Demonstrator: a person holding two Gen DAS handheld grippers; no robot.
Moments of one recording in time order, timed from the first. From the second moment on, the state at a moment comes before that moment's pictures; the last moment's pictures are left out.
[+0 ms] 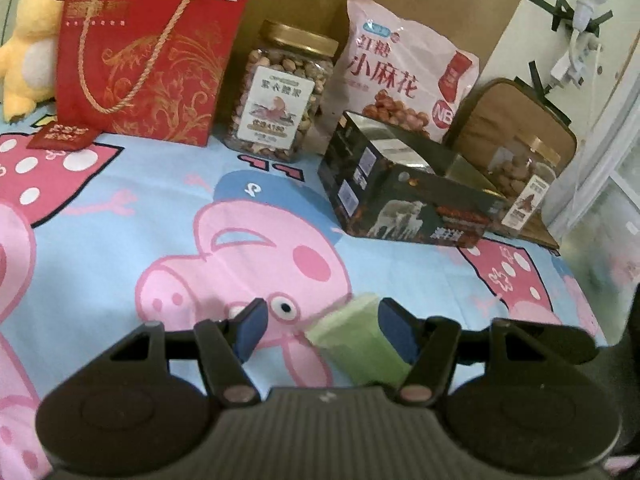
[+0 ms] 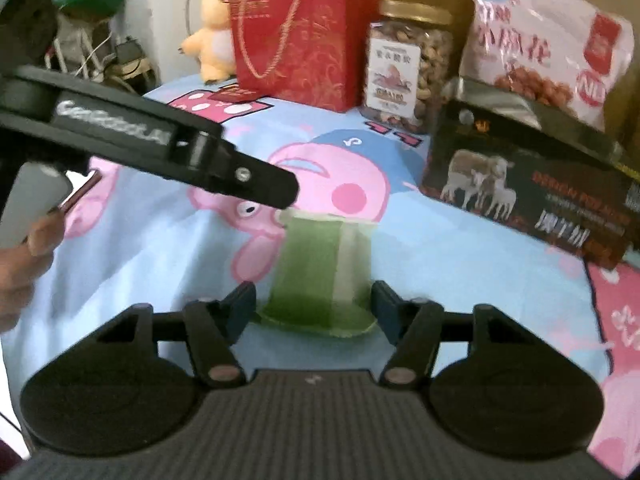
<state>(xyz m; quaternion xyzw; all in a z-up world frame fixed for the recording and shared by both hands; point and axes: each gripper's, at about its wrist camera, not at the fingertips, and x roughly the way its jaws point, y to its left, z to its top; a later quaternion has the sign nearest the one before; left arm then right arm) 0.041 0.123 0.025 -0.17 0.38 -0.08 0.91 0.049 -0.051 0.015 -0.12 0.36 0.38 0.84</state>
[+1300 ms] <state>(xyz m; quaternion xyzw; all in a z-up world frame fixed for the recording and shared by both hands) 0.019 0.052 -0.009 -0.01 0.33 0.04 0.94 0.021 -0.249 -0.008 0.20 0.31 0.23 0.90</state>
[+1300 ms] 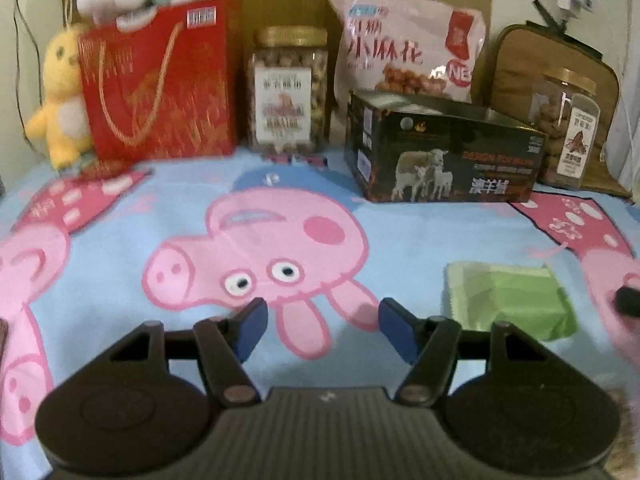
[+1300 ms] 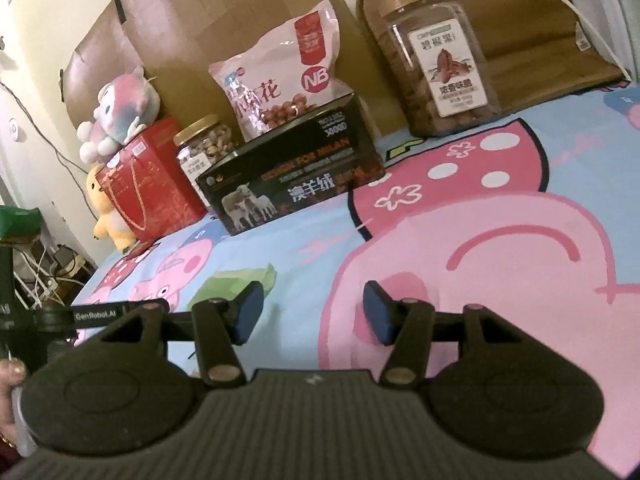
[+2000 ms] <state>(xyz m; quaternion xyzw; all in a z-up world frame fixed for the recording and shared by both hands) 0.003 0.049 -0.006 0.00 0.28 0.04 0.96 0.018 -0.244 -0.008 0.17 0.30 0.21 0.91</state>
